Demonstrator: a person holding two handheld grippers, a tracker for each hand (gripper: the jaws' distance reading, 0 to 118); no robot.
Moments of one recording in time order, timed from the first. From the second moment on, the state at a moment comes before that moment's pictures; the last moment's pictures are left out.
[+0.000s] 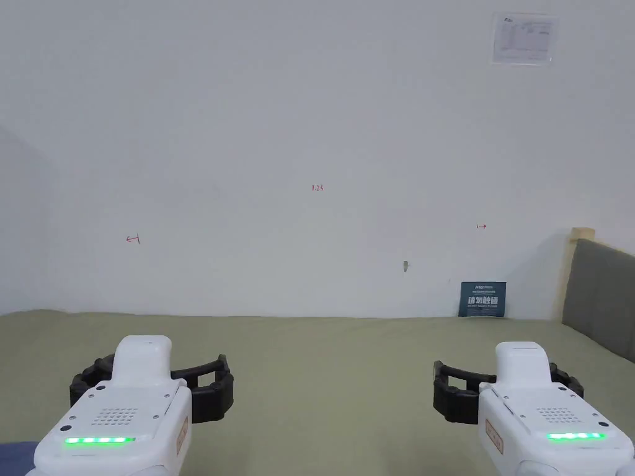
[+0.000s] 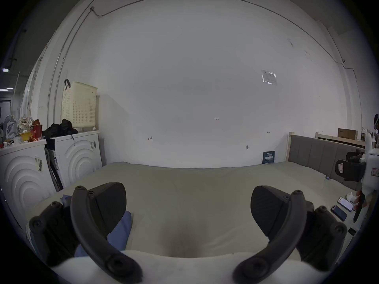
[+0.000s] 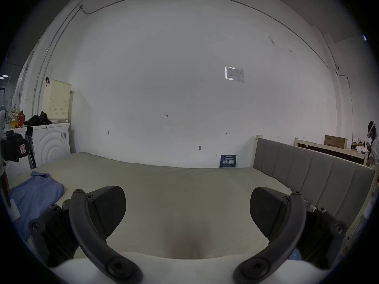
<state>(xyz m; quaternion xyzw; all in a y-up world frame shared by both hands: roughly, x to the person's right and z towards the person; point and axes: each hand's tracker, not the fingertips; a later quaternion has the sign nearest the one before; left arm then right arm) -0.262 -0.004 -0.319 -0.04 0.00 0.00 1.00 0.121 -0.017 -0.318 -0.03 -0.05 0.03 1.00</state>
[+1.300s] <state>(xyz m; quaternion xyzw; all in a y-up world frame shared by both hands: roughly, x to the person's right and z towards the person) -0.254 -0.007 -0.318 -0.04 -0.01 -0.02 1.00 0.126 -0.024 -0.317 -0.03 -0.06 0.02 1.00</state>
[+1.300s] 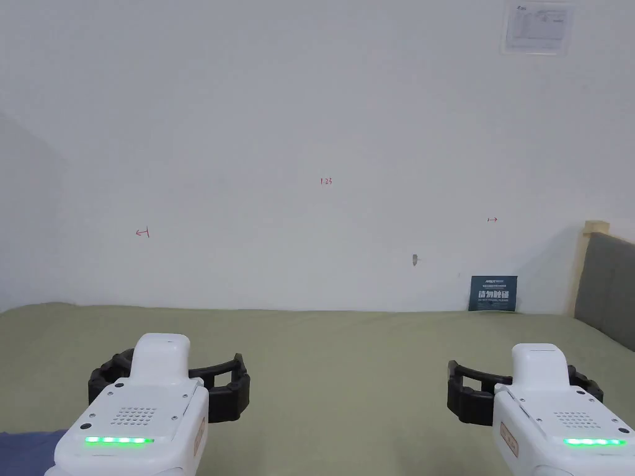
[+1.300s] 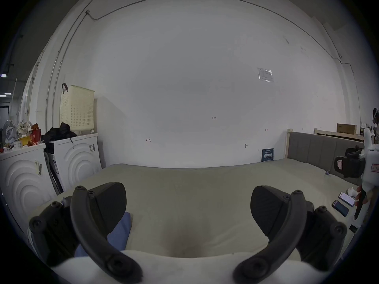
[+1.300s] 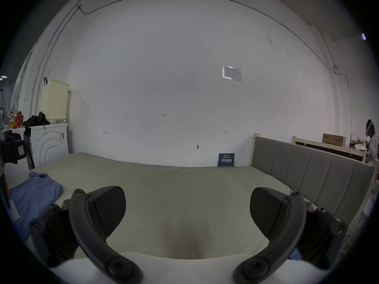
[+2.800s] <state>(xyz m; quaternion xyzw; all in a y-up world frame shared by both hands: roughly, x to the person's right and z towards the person) -0.266 -0.006 -0.319 -0.05 0.00 0.01 1.00 0.124 -0.027 -0.320 -0.05 -0.06 0.03 1.00</state>
